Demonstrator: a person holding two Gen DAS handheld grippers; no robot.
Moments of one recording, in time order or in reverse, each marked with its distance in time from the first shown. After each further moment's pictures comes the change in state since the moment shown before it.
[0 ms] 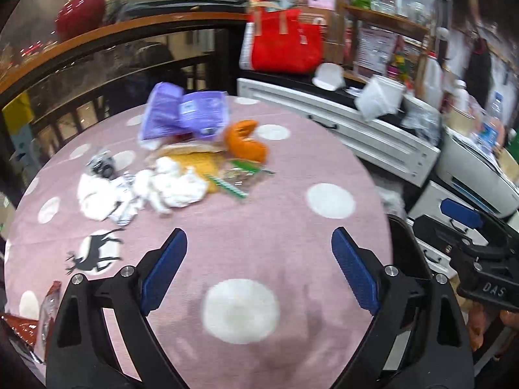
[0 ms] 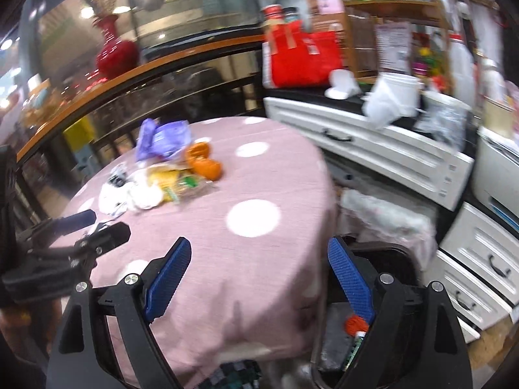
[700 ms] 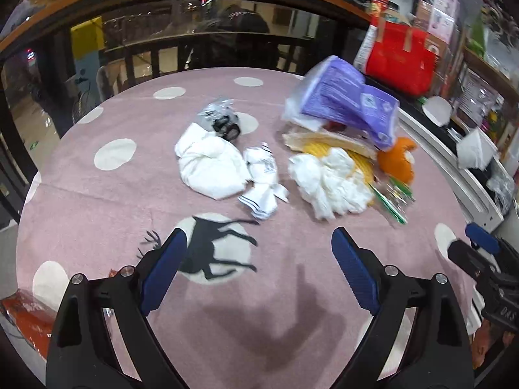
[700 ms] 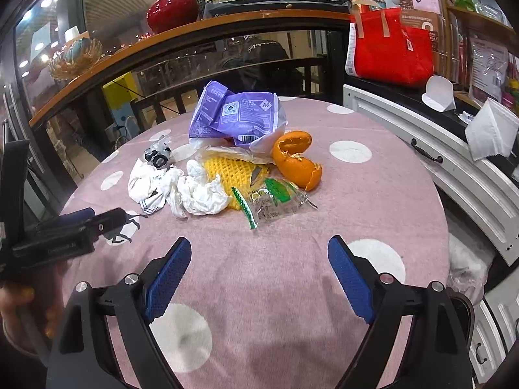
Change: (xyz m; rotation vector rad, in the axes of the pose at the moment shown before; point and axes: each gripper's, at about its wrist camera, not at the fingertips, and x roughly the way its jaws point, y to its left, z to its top) left arm 0.028 0.152 -0.008 -0.322 0.057 0.207; right arm 0.094 0.083 0.036 -0.174 0.100 0.163
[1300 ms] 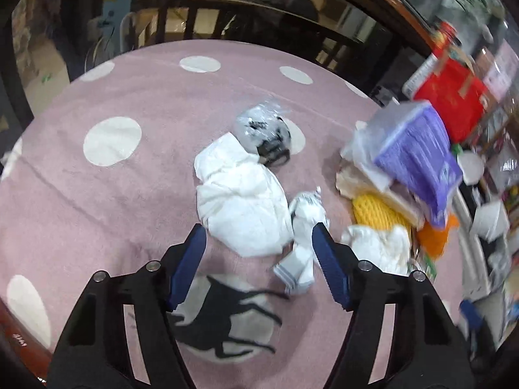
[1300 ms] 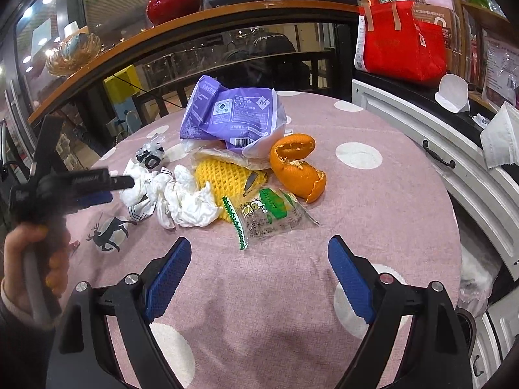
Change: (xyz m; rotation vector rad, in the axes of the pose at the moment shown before) left arm 0.064 0.049 0.054 -0.268 0.110 -0.002; right arm 0.025 -0.010 0.014 -0.021 0.038 0.027
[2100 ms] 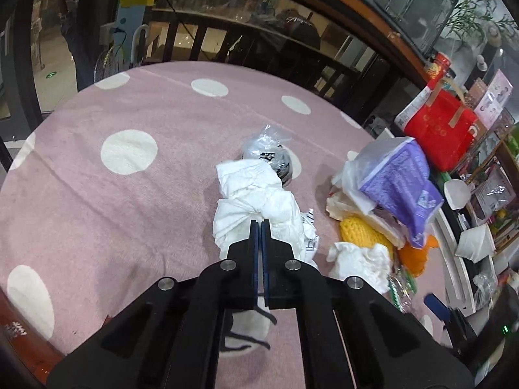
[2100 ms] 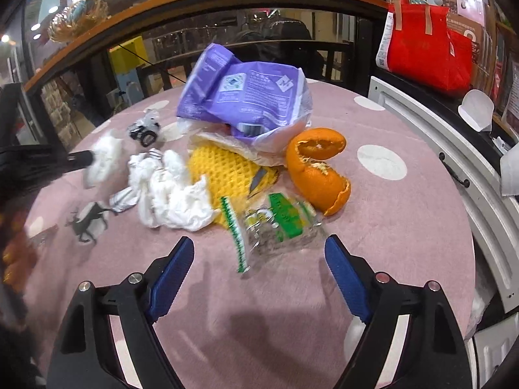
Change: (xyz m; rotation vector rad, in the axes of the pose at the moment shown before) left arm -0.042 0.010 -0.011 -0.042 -0.126 -0.057; right arm 0.050 0.009 0.017 -0.109 0.084 -0.024
